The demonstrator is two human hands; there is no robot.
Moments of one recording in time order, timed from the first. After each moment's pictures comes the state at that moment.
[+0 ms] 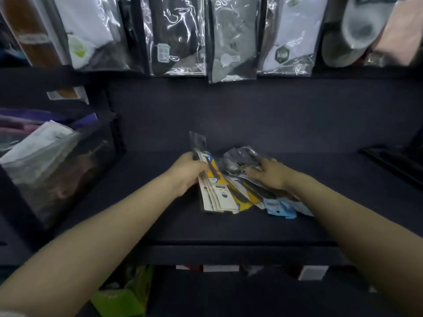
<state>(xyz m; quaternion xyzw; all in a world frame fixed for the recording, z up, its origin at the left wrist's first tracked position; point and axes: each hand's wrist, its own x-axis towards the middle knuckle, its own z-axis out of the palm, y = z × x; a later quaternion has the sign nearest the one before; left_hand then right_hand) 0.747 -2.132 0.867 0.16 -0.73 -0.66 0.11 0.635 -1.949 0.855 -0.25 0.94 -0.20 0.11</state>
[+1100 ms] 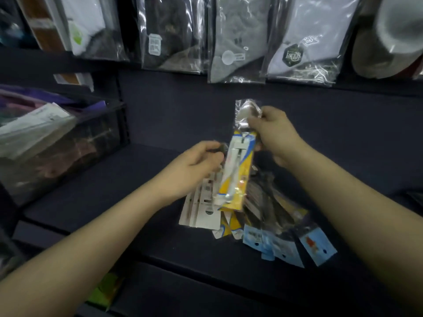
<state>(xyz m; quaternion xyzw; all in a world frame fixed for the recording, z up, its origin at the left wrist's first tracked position) 0.742 -2.072 0.889 0.09 -0.81 -0.53 0.24 0.586 -1.978 0.934 -0.35 0.70 -0.62 0.06</state>
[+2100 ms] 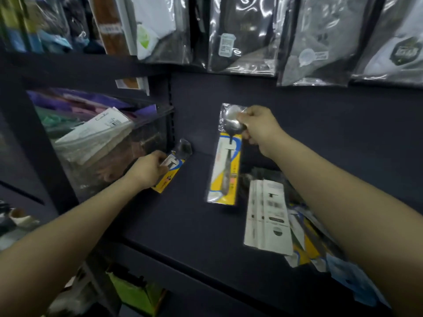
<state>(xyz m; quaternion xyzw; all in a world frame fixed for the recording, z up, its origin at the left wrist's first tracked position) 0.805 -2.274 0.844 0.38 -0.89 -0.17 0.18 0.610 -2.128 0.924 -0.36 0.72 -0.59 0.10</state>
